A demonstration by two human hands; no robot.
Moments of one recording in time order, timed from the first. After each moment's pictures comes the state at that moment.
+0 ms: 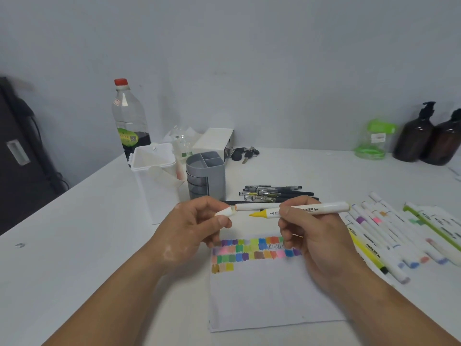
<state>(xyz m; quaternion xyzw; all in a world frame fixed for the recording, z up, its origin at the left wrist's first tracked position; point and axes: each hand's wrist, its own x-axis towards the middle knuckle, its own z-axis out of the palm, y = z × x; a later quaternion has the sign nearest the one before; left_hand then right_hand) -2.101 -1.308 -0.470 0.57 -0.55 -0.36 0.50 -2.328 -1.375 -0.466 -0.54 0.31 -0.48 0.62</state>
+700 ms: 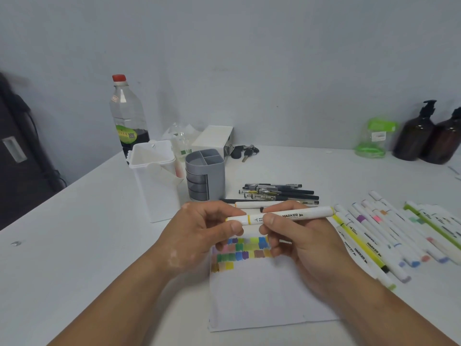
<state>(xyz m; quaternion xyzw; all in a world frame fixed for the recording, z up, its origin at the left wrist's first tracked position) -2.114 -1.306 -0.467 0.53 -0.59 -0.36 0.49 -2.321 -1.360 -0.467 -0.57 0.29 -0.42 0.65</state>
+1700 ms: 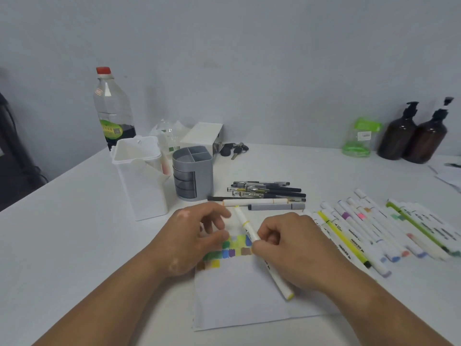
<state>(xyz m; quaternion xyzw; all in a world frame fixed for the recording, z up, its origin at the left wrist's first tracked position) -2.111 -1.319 -0.491 0.61 -0.67 -0.17 0.38 -2.332 -1.363 -0.459 -0.83 0.48 -0.18 0.24</state>
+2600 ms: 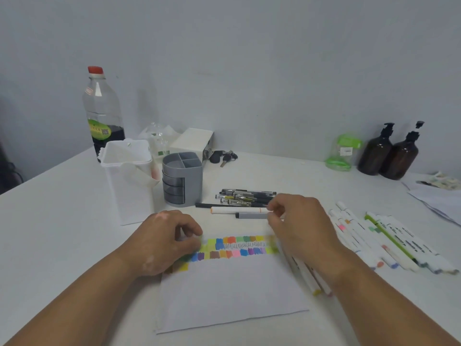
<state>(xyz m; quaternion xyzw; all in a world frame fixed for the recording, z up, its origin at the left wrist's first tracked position) -2.092 -1.319 -0.485 0.71 -0.64 -0.13 0.28 -2.346 -1.411 -0.448 -0.80 0.54 -0.25 0.04</state>
